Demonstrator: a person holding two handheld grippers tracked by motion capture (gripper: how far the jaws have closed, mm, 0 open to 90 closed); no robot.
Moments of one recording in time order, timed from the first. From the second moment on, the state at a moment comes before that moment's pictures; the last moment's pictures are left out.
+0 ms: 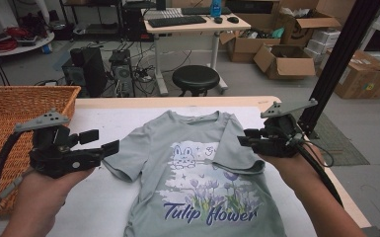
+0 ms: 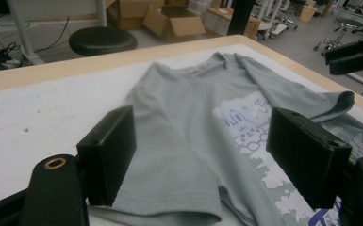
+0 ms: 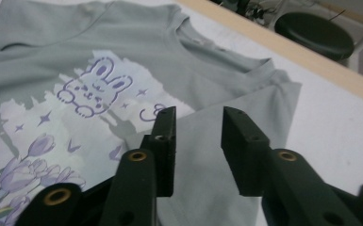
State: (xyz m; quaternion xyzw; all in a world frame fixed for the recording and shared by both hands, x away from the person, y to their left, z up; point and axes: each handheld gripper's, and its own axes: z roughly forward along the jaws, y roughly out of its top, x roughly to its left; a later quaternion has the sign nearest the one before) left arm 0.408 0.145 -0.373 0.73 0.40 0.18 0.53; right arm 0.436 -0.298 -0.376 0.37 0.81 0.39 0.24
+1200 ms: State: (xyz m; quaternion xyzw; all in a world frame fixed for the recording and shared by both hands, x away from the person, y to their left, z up) left arm 0.447 0.132 -0.401 0.74 0.43 0.16 0.49; right arm 0.439 -0.257 -0.394 0.32 0.83 0.39 0.22
